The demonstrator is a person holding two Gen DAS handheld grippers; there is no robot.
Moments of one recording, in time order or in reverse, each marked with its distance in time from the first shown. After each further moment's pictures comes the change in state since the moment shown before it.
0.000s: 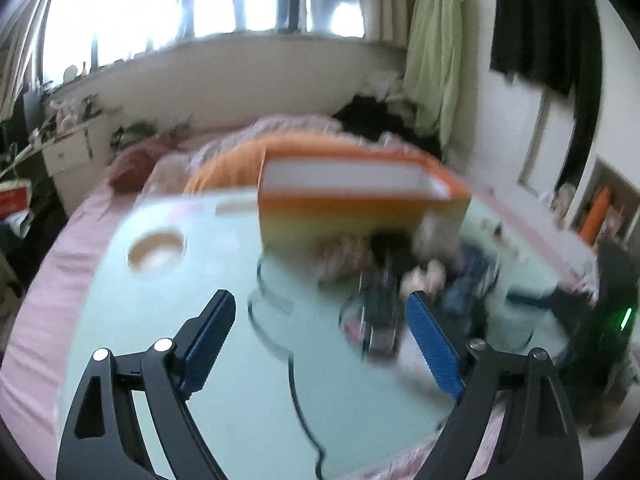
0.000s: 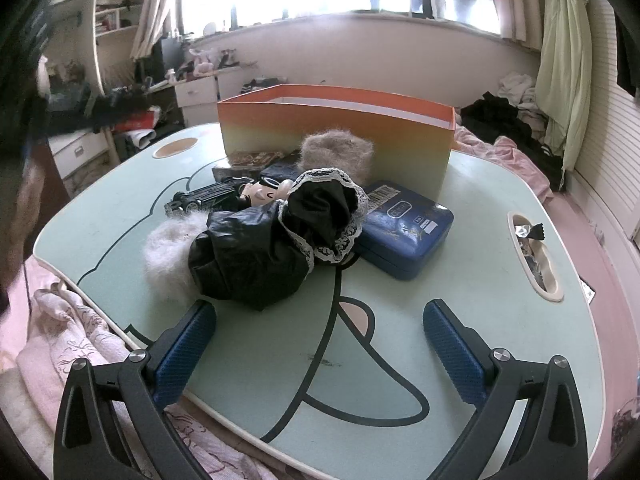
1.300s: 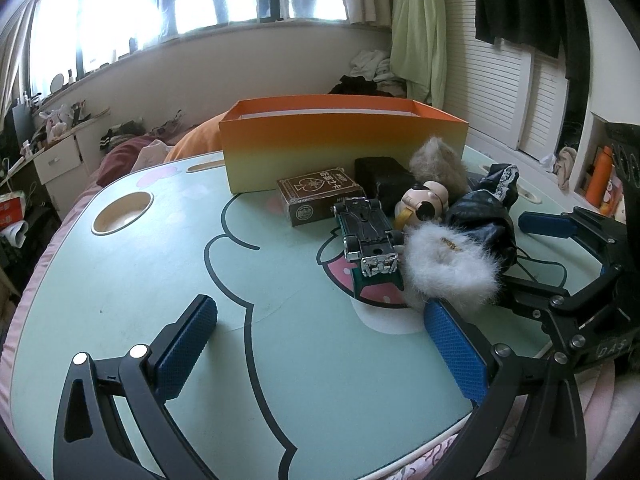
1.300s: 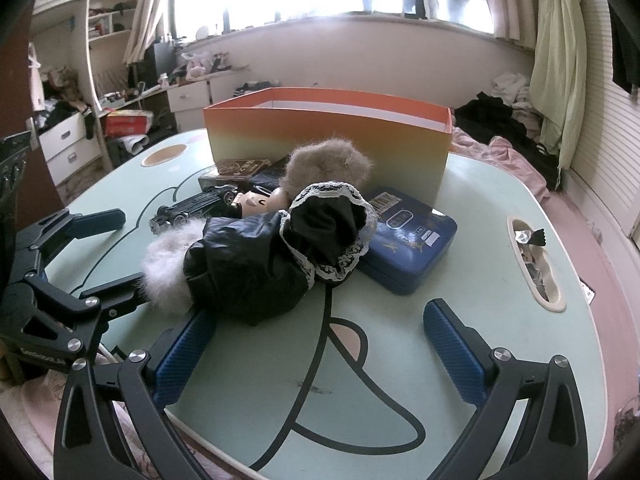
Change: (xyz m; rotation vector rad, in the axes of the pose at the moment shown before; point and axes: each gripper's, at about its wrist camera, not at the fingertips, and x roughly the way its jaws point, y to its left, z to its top) left arm 0.043 -0.019 -0.037 0.091 -0.012 0.007; right arm 0.012 -0.005 0.007 0.017 -0.014 -0.015
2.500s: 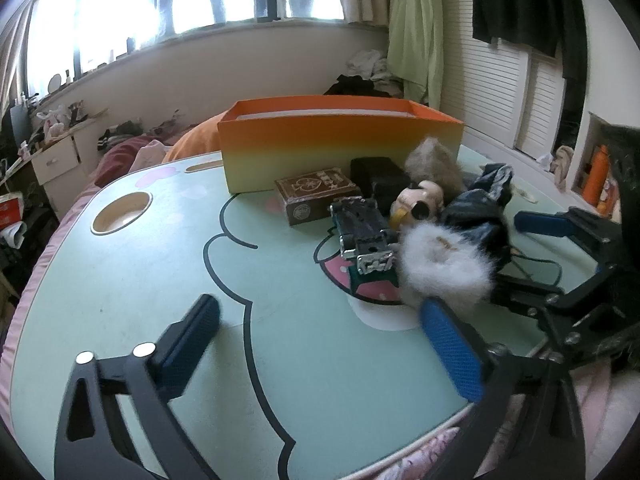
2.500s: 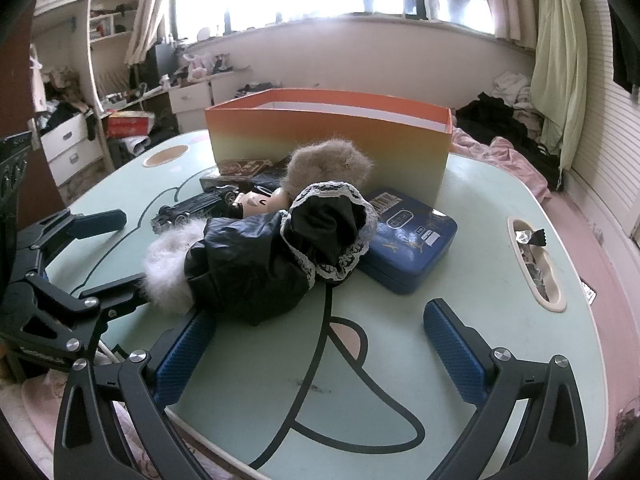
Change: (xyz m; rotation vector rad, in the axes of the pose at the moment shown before) left arm -0.007 -0.001 0.003 0.001 0.001 -0.015; right arm 0.000 0.002 -0.001 0.002 -0.008 0.006
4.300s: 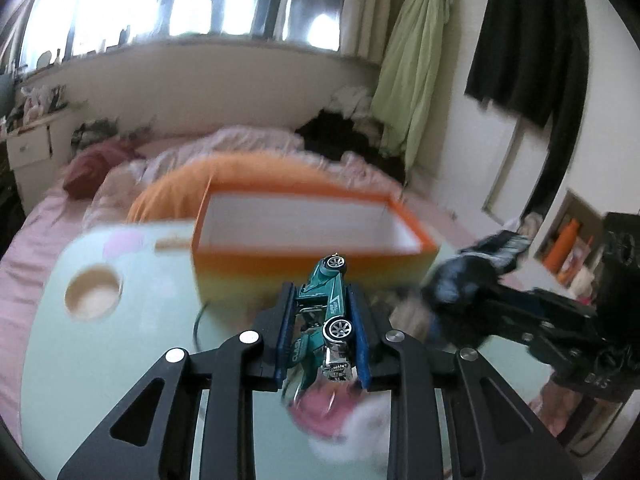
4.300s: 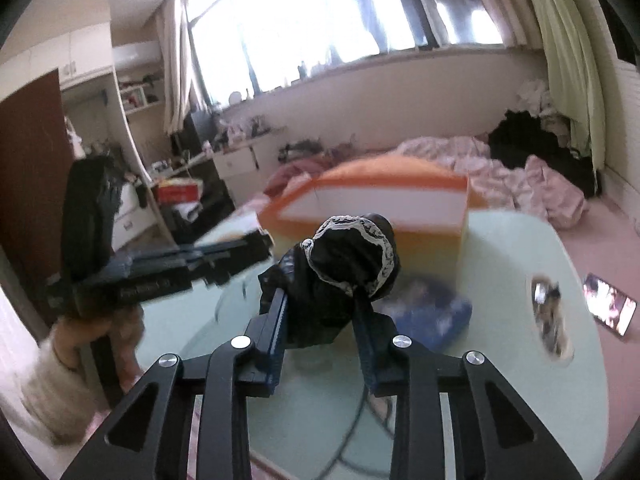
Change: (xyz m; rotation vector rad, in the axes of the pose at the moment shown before) left arm -0.007 0.017 0.103 -0.118 -0.097 -0.165; right arm -0.036 -0.023 0.071 0.140 -0.197 0.237
